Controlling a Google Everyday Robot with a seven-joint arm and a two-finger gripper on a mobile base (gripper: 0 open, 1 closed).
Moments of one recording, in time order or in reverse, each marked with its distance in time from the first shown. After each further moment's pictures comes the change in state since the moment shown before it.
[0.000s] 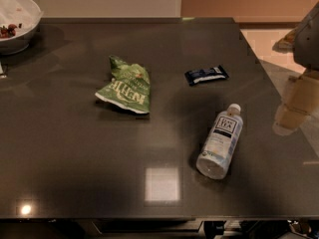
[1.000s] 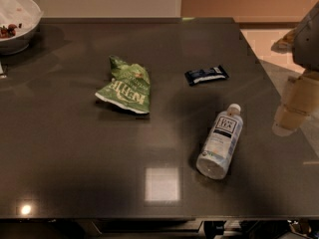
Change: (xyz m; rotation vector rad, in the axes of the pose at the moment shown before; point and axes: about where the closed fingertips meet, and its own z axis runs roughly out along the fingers) arm -0.002 0.001 0.002 -0.004 -0.006 -0.015
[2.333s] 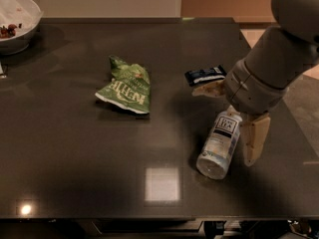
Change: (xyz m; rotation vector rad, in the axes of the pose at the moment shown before) arm -0.057 0.050 0.100 -0.211 -0.190 -0.699
